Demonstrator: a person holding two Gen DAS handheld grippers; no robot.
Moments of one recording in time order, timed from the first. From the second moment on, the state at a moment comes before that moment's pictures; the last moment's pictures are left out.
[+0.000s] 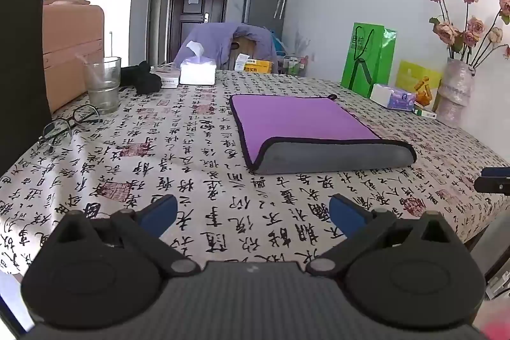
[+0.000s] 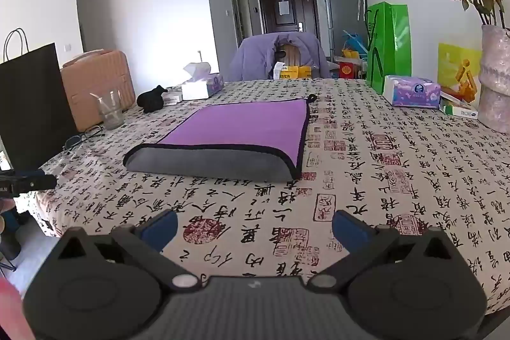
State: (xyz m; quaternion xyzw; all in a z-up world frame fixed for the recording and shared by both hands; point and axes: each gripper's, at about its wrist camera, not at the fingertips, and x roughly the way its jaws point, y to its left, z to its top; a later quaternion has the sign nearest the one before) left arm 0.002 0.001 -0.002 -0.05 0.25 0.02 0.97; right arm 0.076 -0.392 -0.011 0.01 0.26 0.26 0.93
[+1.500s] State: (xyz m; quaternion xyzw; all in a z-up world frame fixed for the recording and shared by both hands) left arm 0.004 -0.013 -0.002 -0.04 0.24 -0.01 0.97; right arm 0.075 -0.389 -0.011 0.01 0.26 0.27 0.93
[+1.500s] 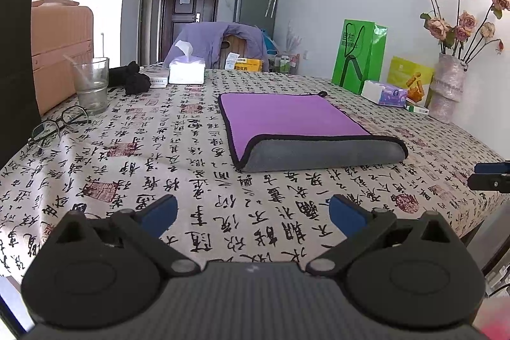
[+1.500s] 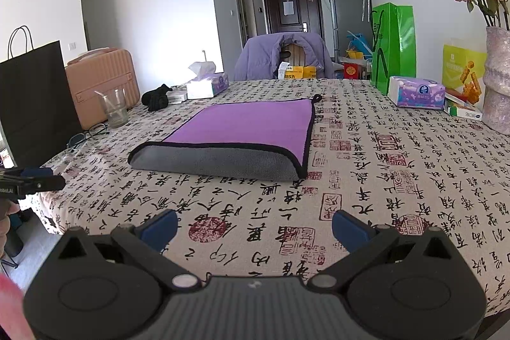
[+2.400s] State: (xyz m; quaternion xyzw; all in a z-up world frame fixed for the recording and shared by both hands) left arm 0.004 -0.015 -0.004 -0.04 0.24 -0.01 0.97; right arm 0.074 -0.389 -0.011 0.01 0.26 0.27 0.93
